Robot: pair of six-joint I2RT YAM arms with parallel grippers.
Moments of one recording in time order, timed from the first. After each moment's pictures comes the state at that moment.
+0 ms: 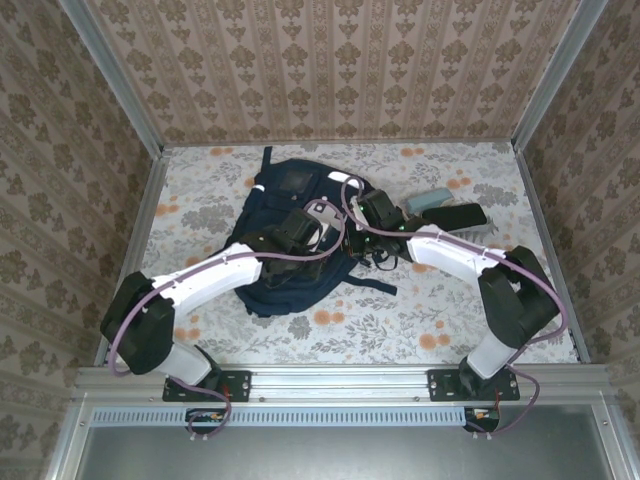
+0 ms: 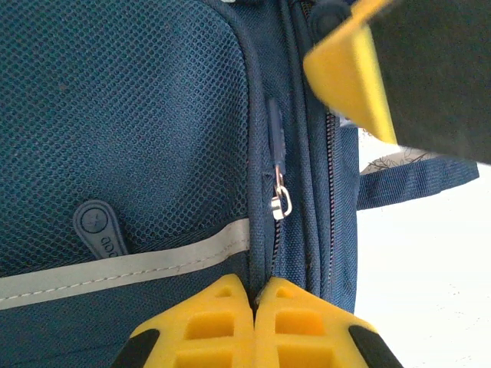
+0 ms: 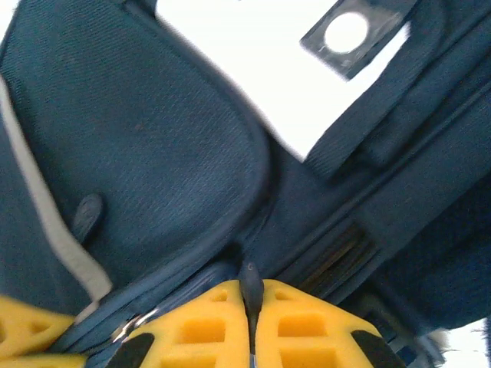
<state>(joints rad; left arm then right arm) -0.82 1.49 1.01 -0.50 0.05 -0.32 0.58 1.63 1.03 -0.26 -0.21 0.42</state>
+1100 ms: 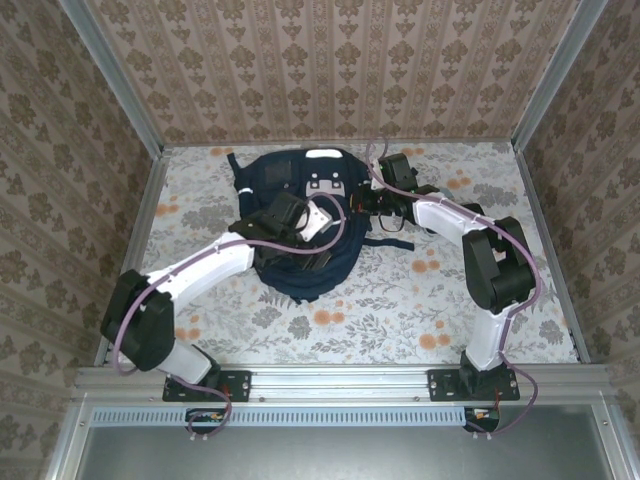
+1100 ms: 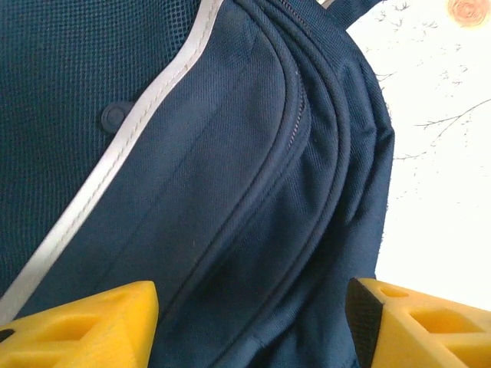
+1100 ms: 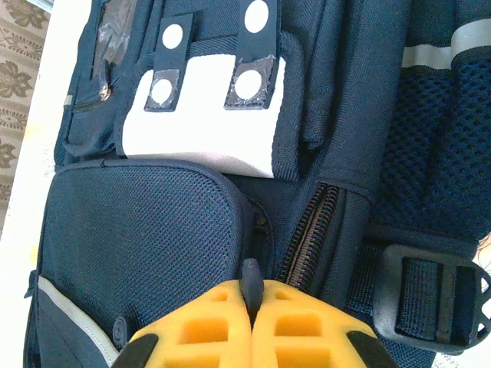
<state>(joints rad) -0.71 1.52 1.09 -0.50 0.14 0.14 0.35 1.88 1.32 -0.21 -0.35 0.49</state>
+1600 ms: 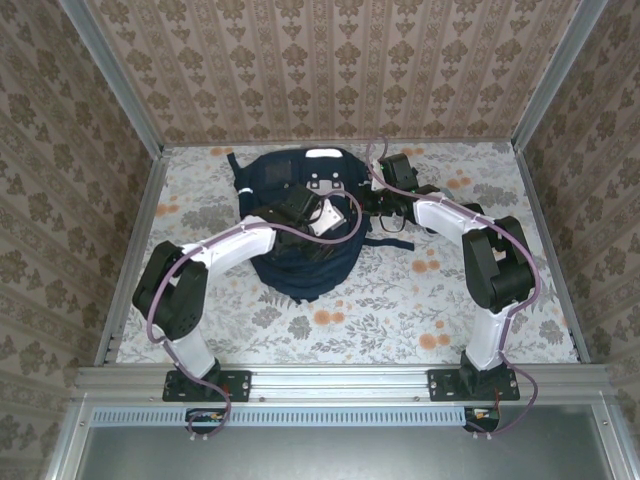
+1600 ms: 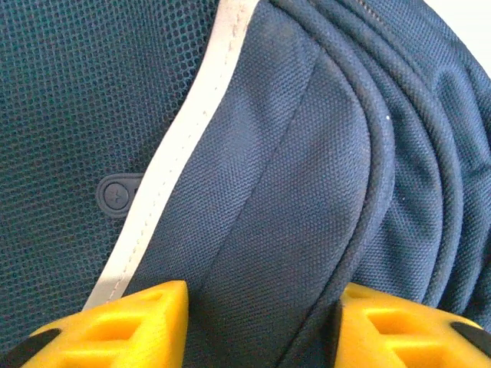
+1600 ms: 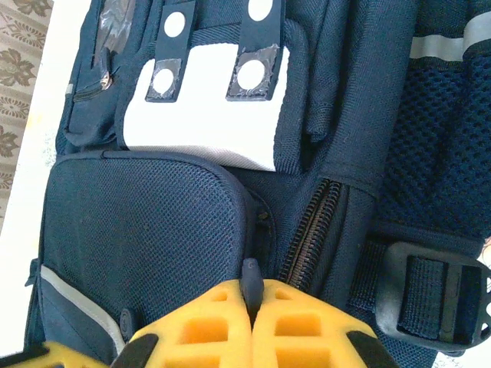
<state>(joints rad) -0.70 1.72 1.21 -0.51 0.10 0.25 0.34 1.88 1.32 -0.22 -0.38 0.47</state>
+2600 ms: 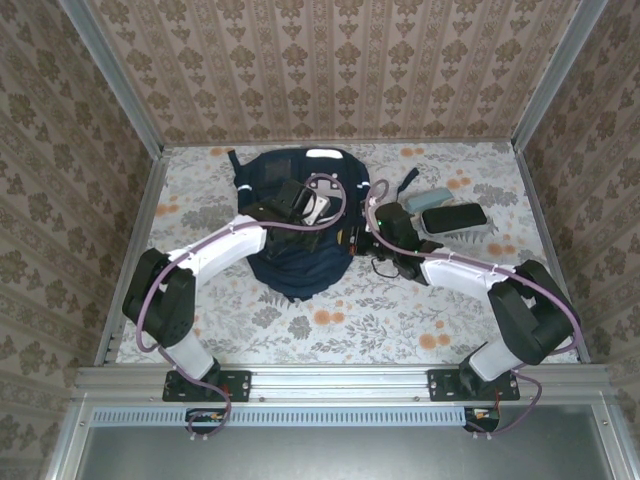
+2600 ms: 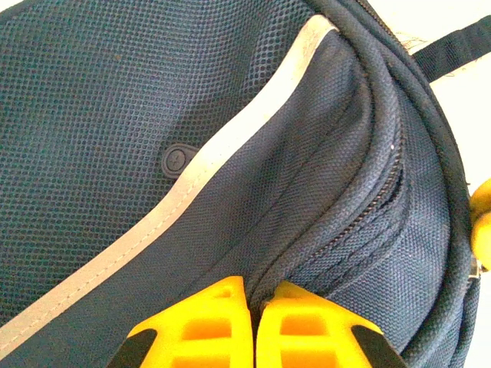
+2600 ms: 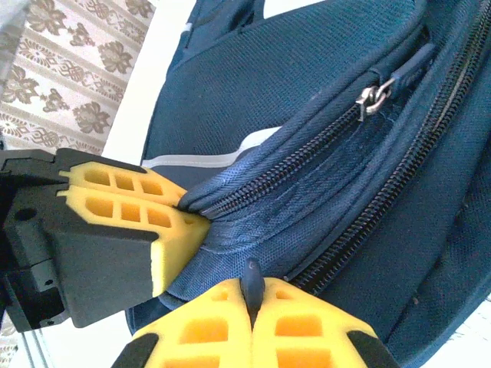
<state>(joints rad) -0.67 1.65 1.21 -0.53 0.10 -0.09 0.58 1.53 0.79 0.23 -0.25 0.69</state>
